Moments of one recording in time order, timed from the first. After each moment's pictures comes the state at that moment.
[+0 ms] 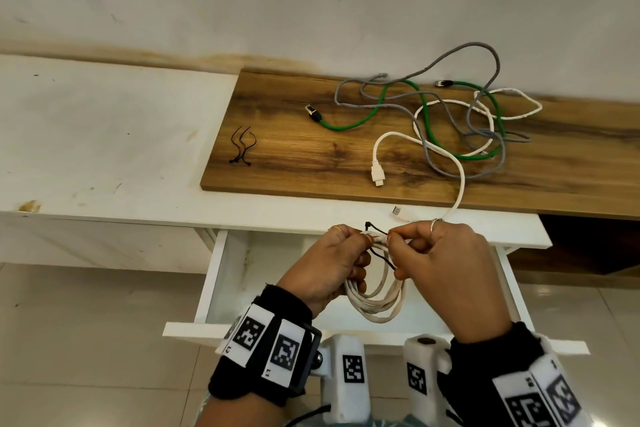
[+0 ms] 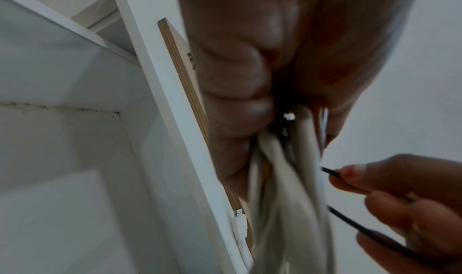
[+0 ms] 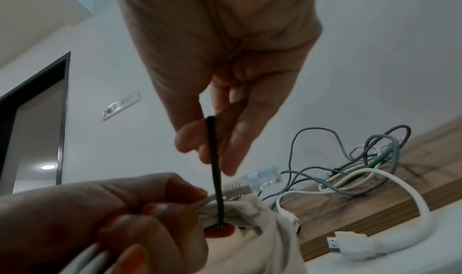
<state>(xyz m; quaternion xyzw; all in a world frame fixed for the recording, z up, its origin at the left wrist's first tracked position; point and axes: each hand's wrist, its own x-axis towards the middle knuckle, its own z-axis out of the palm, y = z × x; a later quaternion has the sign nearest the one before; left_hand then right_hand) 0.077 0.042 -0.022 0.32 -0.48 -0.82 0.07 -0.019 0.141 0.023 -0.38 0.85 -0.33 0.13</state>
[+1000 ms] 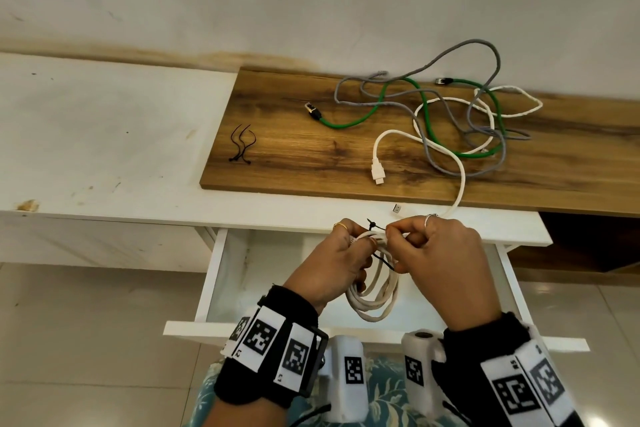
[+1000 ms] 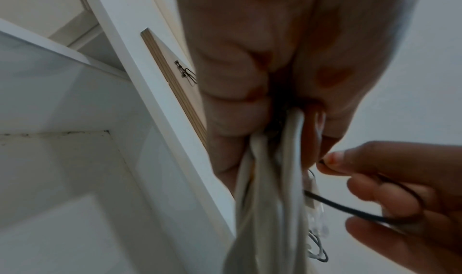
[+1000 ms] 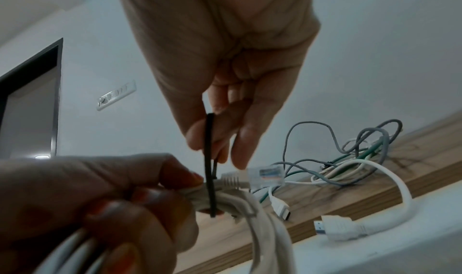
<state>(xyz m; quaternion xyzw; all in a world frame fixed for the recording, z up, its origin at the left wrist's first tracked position) 0.075 0.044 -0.030 0.33 -0.58 -0.74 0.08 -0.025 0.134 0.010 -0.40 0.87 -0.28 0.09</state>
